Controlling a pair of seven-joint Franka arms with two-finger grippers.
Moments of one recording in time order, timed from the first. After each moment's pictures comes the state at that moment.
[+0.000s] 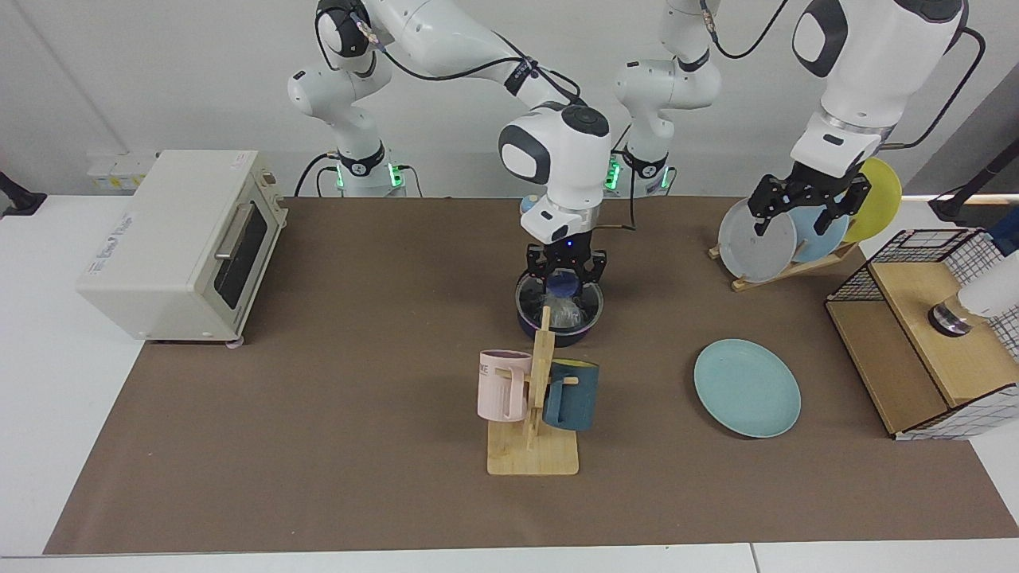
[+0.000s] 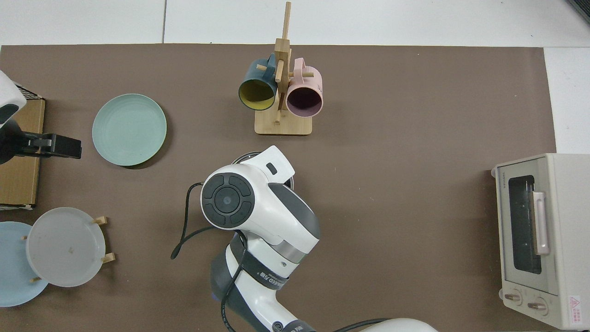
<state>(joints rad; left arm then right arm) -0.10 0.00 0.08 -1.62 0.05 1.68 0.06 0.70 0.49 0.04 -1.48 -0.17 2.08 0.98</state>
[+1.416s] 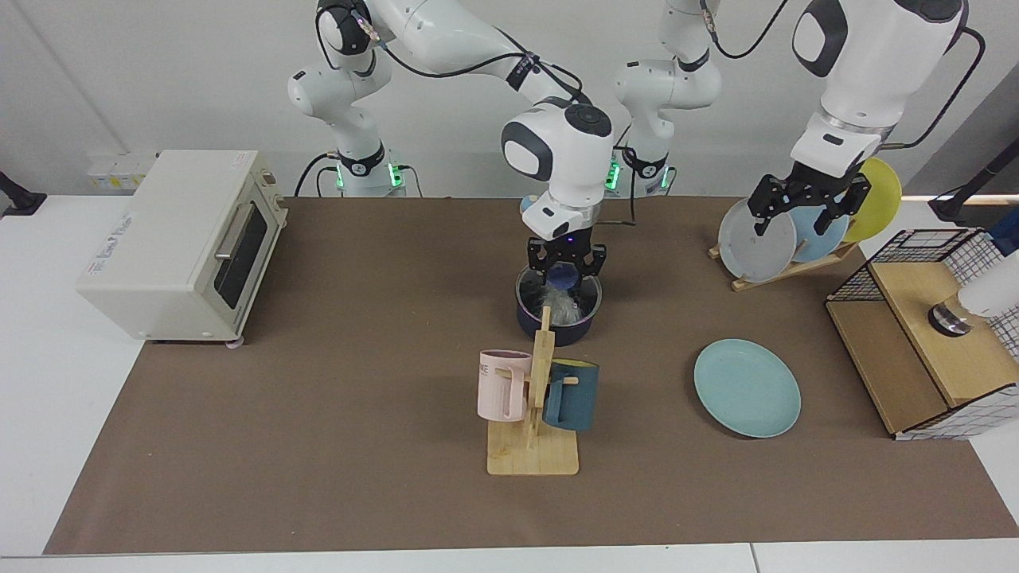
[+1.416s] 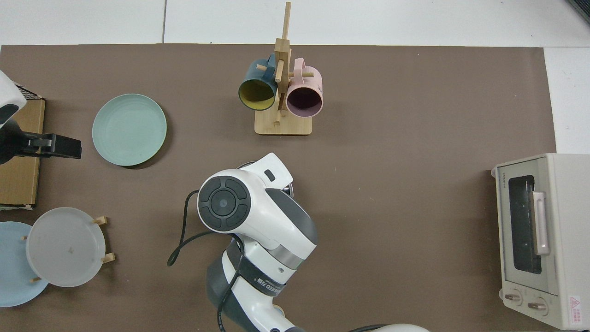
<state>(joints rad) -0.10 0.00 0.08 -1.62 0.05 1.68 0.06 0.71 0.48 0.04 -1.49 -0.13 2.04 0.98</state>
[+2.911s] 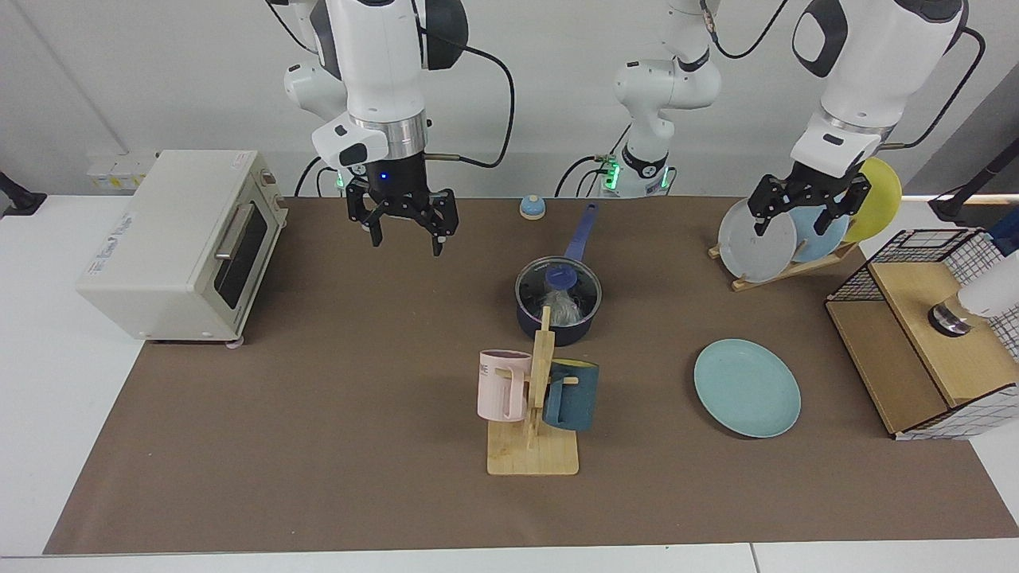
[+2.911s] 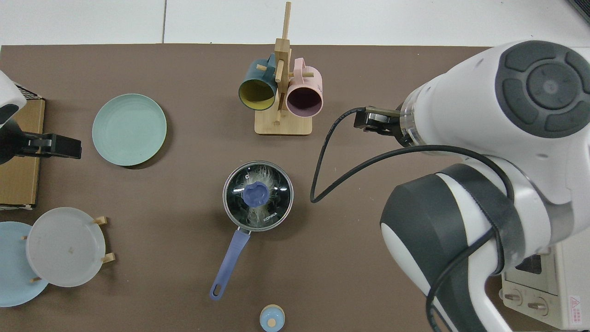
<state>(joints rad) -0.10 0.00 0.08 -1.62 0.05 1.68 0.06 0.34 0.16 0.02 -1.46 -0.08 1.77 0.62</state>
